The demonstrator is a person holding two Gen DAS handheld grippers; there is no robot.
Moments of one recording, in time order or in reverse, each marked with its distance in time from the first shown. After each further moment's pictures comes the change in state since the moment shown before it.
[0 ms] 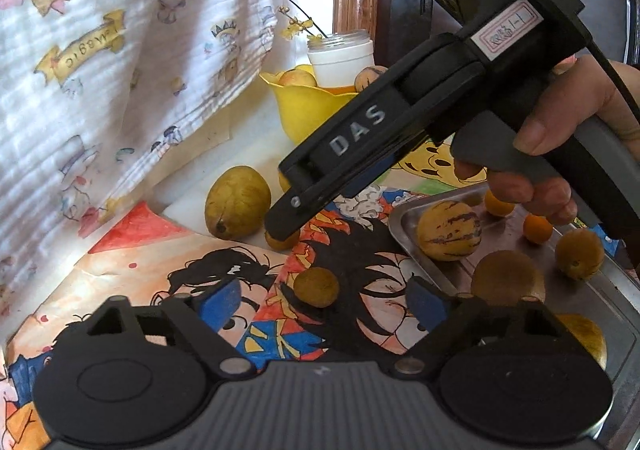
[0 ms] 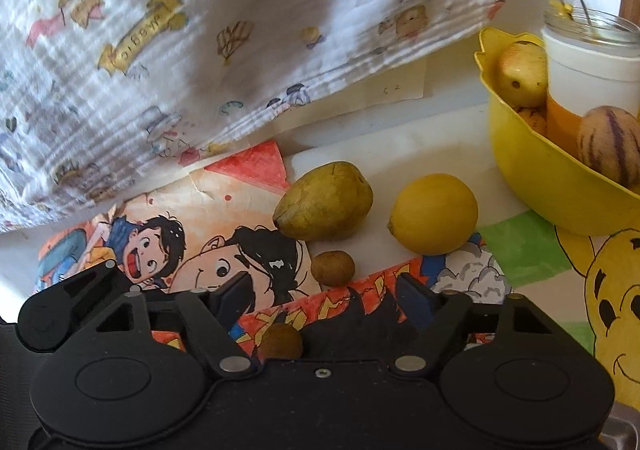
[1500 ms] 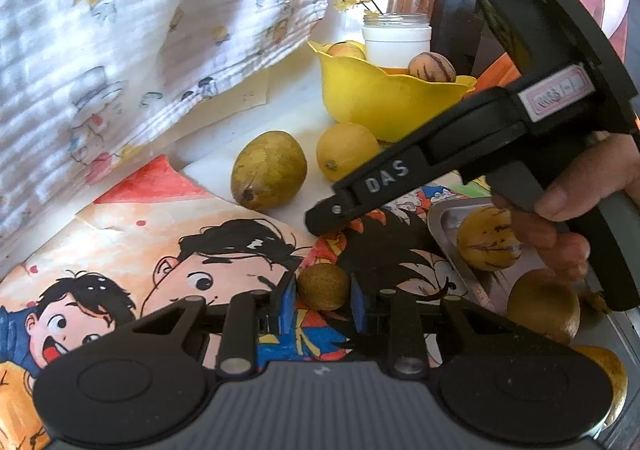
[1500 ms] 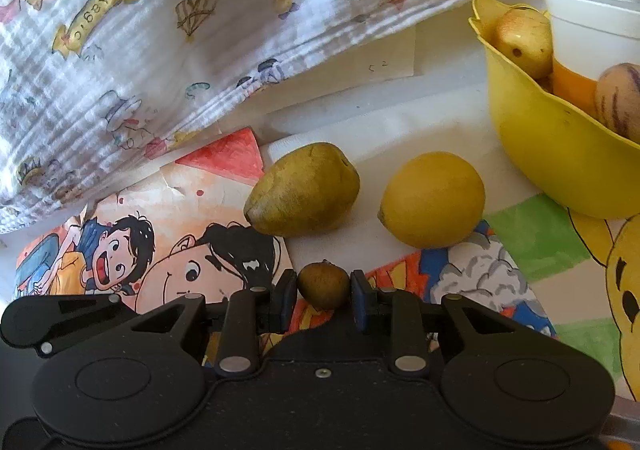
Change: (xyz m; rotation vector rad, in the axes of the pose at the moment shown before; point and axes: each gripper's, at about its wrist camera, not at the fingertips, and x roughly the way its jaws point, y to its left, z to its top) left arm 0.019 0.021 -0.003 -0.164 0.060 0.042; right arm 0.028 -0.007 -0.005 0.044 -0.004 -0.023
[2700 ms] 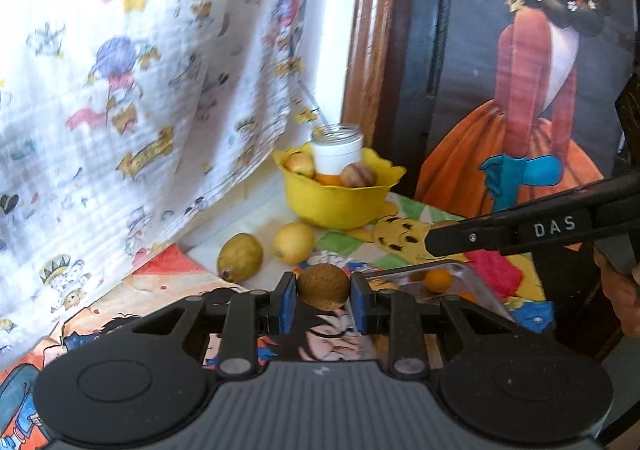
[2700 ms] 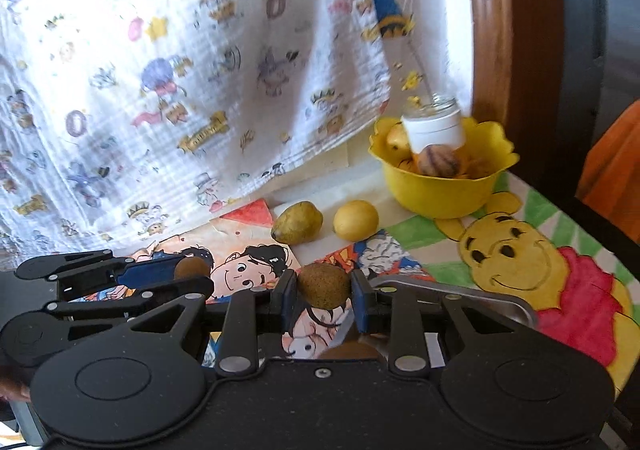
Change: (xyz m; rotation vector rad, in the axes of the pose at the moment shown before) left arm -0.145 -0.070 0.019 0.018 -0.193 0.003; right arm -0.221 0.023 -0.096 0.067 -0.307 -0.110
